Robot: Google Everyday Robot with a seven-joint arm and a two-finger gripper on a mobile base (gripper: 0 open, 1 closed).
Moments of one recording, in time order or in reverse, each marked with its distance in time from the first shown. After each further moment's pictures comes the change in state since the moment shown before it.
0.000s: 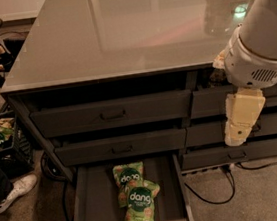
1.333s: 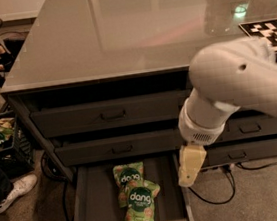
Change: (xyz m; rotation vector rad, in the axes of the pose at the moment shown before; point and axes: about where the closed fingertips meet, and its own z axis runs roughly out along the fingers) arm -0.041 0.040 0.145 -0.090 -0.044 0.061
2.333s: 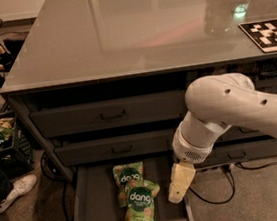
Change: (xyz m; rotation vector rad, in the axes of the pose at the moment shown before) arm -0.002 0.023 0.075 -0.144 -0.062 0.080
